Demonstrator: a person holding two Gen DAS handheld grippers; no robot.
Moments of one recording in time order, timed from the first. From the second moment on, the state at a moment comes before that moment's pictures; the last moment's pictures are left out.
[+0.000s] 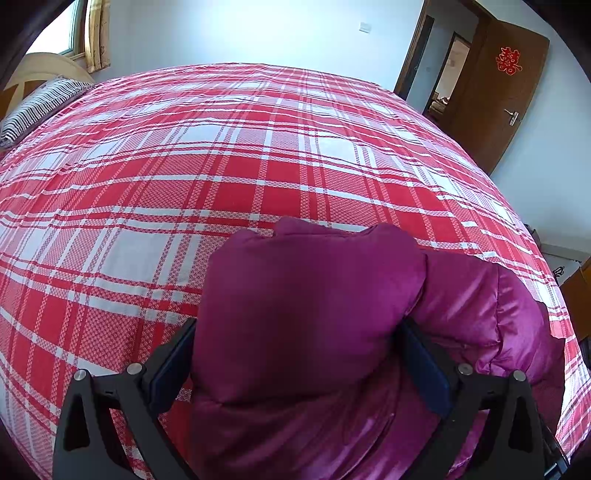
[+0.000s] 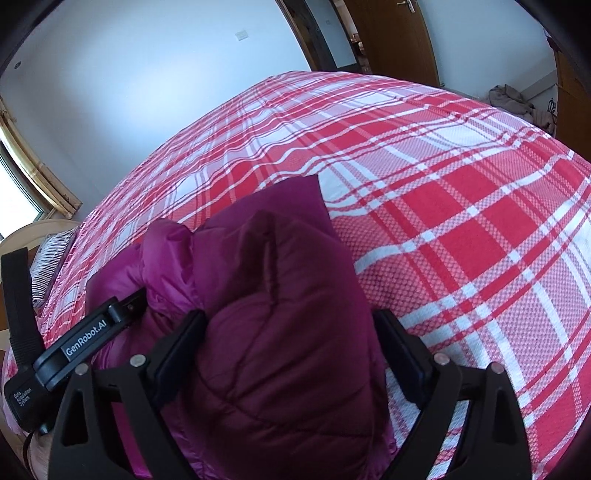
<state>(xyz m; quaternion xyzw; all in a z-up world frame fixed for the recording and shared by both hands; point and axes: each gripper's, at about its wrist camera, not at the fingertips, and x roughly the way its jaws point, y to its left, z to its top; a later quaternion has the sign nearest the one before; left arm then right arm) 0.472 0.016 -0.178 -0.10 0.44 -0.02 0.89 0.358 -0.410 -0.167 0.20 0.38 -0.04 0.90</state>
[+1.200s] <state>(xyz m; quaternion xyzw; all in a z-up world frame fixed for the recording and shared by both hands) 0.377 0.098 -0.173 -0.20 0.44 -0.15 0.86 0.336 -0.446 -0.161 0.26 0.39 0.08 0.88</state>
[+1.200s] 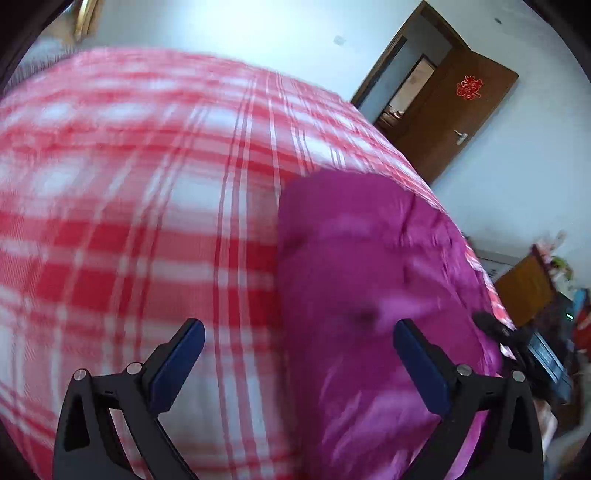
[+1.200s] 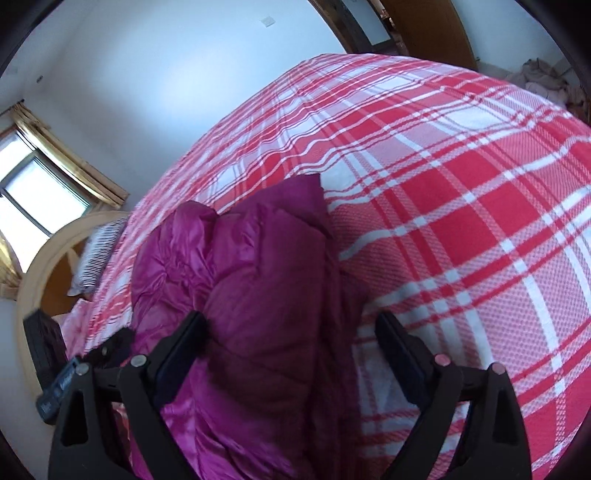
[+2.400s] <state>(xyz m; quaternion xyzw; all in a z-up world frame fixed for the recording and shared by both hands) 0.244 0.262 -0.084 -0.12 0.32 0.00 0.94 0.352 -0.121 -0.126 0.19 0.43 0.34 0.82</state>
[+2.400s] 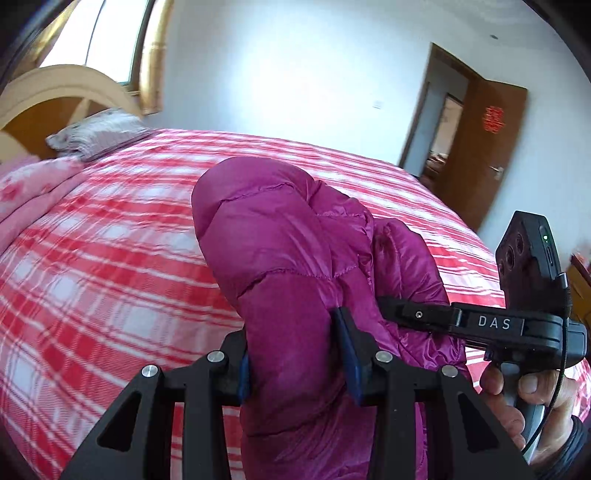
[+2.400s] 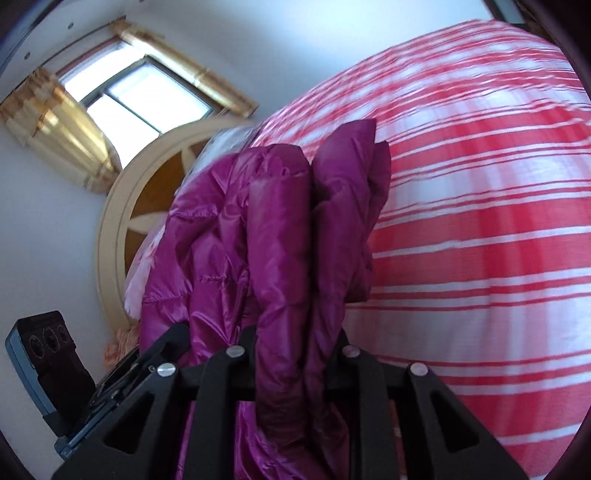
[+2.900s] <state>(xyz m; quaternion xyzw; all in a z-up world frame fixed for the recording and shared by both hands) 0.228 0.355 -0.136 -0.16 0.35 0.07 0.92 0.386 -0.018 -0.164 0.16 0.48 0.37 0.77</state>
